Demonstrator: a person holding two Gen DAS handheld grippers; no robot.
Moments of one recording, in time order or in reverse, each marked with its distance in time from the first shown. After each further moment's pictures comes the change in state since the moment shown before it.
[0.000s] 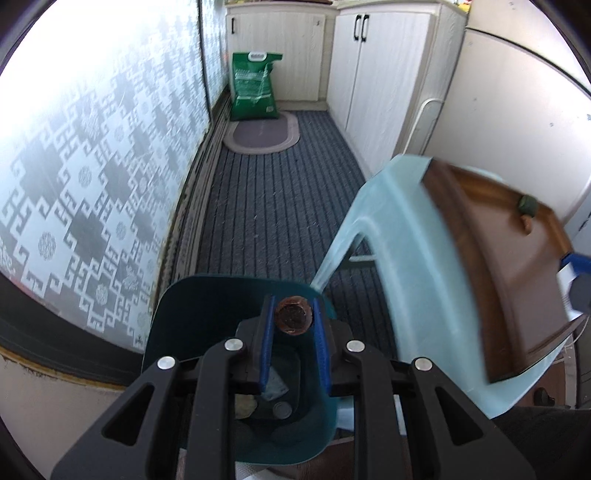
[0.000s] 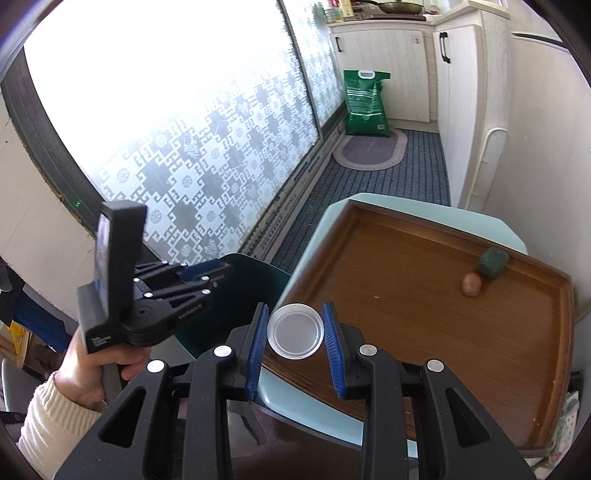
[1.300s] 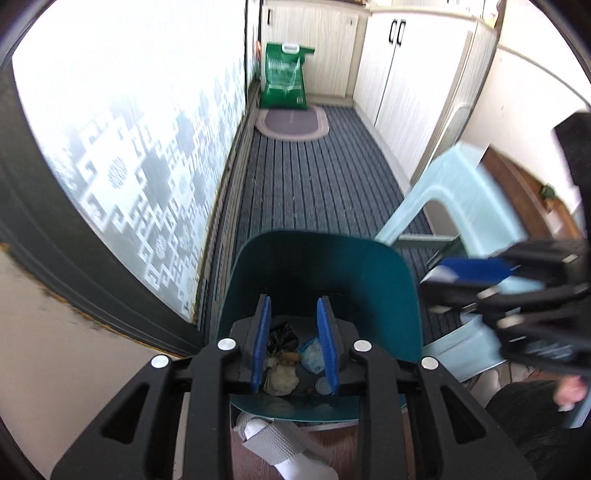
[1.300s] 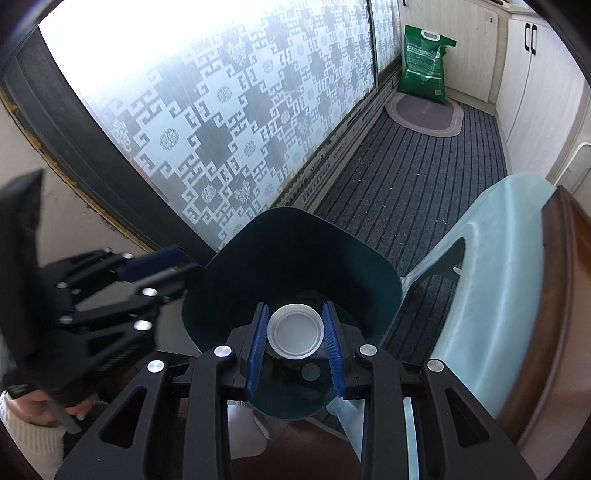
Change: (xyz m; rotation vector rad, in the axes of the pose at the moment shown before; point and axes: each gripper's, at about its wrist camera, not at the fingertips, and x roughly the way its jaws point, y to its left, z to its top) left arm -0.032 0.092 -0.051 -0.067 -0.017 0.010; right arm 0.156 0.102 0.003 -0.129 0.229 0.010
